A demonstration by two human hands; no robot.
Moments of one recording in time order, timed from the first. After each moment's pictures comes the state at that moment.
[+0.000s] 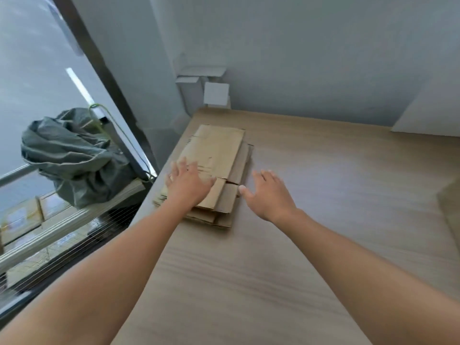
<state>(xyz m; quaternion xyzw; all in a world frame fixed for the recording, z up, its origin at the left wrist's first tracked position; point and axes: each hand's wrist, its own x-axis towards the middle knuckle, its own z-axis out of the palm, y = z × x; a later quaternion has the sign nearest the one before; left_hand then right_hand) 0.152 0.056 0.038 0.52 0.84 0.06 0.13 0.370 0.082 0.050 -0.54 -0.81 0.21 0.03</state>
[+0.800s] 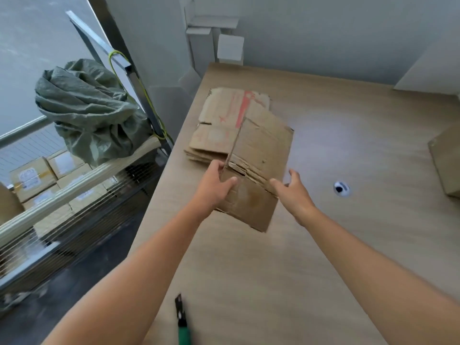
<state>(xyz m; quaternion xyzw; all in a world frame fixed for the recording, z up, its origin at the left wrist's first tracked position) 0.147 -0.122 0.043 0.45 0.71 0.33 0.43 0.360 -0.078 0.021 -0.68 -0.51 0.49 0.18</state>
